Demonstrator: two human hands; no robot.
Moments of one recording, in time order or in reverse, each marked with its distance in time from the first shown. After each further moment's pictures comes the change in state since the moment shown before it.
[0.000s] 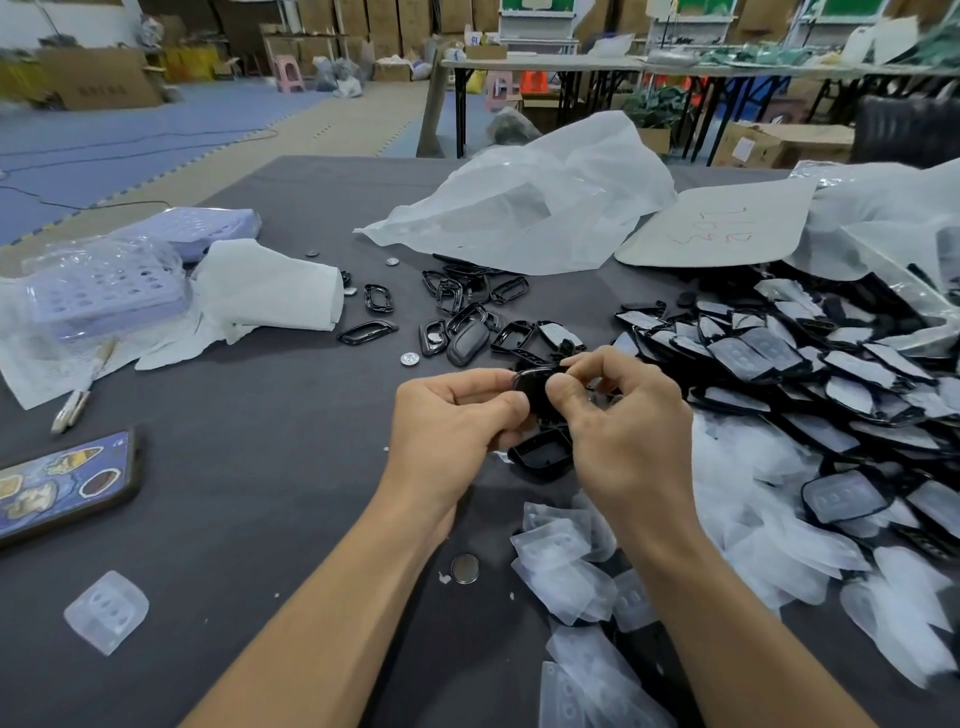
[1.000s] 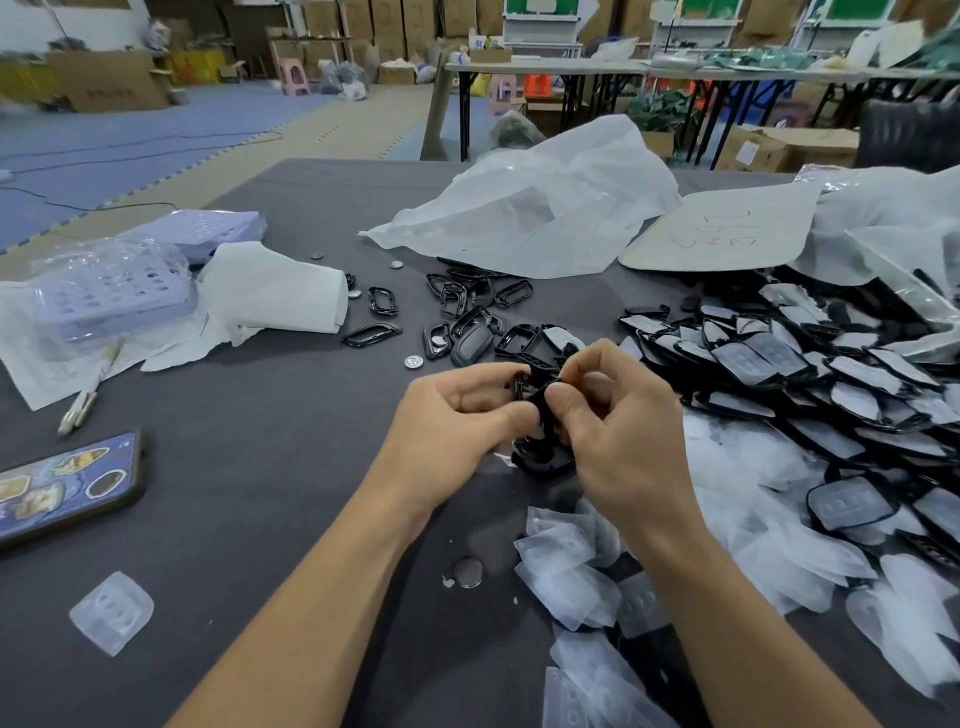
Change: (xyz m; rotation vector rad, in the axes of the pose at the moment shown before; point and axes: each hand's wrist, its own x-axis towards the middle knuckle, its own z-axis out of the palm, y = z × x) left_hand 0.009 0.001 -0.019 0.222 -0.202 0.030; right_hand 0.005 0.010 -0.001 0.112 -0.151 -0.187
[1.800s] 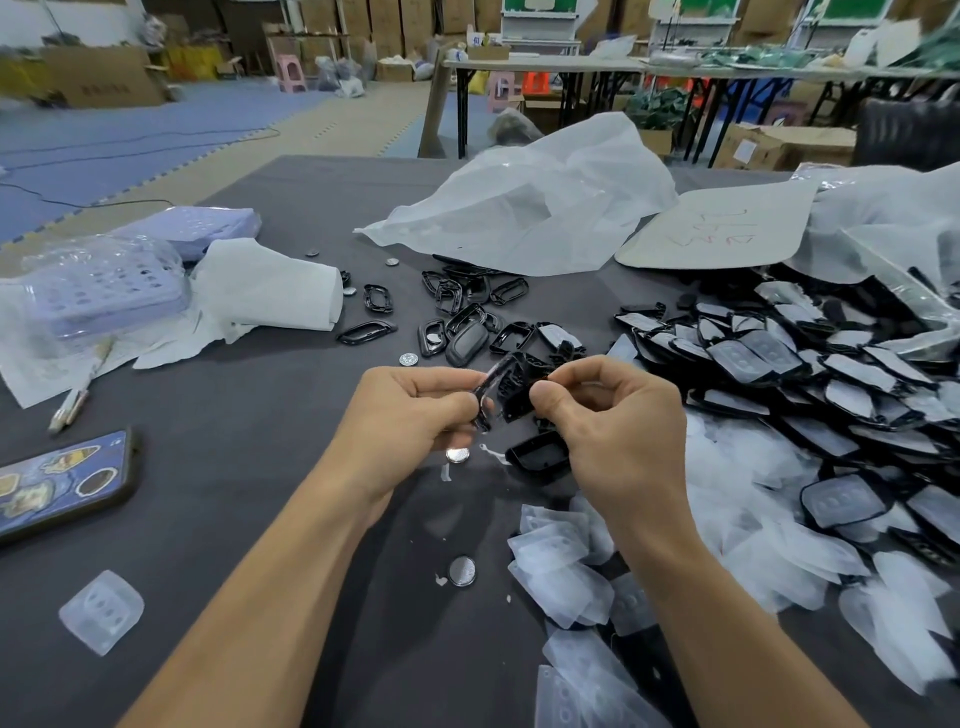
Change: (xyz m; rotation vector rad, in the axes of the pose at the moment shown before) left_hand 0.004 0.002 -0.023 0.001 0.094 -0.098; right_hand -0.004 -0.012 0.003 0.105 0.110 0.216
